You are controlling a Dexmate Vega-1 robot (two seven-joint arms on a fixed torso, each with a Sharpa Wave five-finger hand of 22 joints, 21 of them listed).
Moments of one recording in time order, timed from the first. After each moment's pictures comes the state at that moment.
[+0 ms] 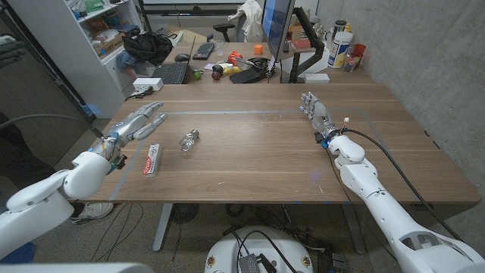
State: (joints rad) left arm 1.63 1.01 -0.22 -1.99 0.31 0.05 0.23; left_hand 0.03 0.08 0.44 0.18 0.24 -0.11 -0.11 0.19 0.18 -0.16 -0.08 0.19 0.18 -0.17 -0.03 0.19 0.18 -0.17 -0.03 0.63 0.19; right arm -0.87 -0.29 -0.18 -1.30 0.37 0.23 0.18; right_hand 0.06 0.09 0.37 0.15 0.19 0.09 -0.01 0.19 0.18 0.07 -0.02 0.20 0.18 -0.06 -0.03 0.18 0.17 -0.02 -0.03 0.32 0.19
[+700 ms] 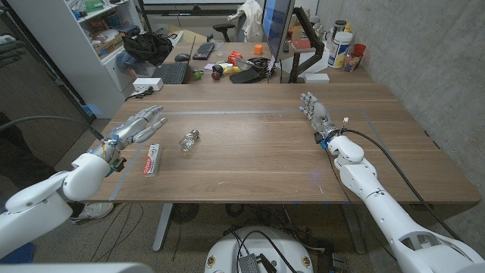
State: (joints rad) left arm 1.64 1.03 -0.22 -1.98 0.30 0.05 0.22; left_hand 0.03 0.08 0.44 0.18 0.24 -0.11 -0.12 0.19 0.18 -0.17 -0.07 0.19 0.18 -0.17 -0.03 0.19 0.18 -0.17 -0.03 0.63 0.19; right arm -0.87 -0.29 -0.19 -1.30 0.36 0.23 0.17; right_hand 0.06 0.09 0.37 0.15 0.19 0.09 -0.01 0.19 0.18 0.07 -0.02 0.20 0.18 -0.06 -0.03 0.18 0.17 -0.02 -0.03 0.32 0.19
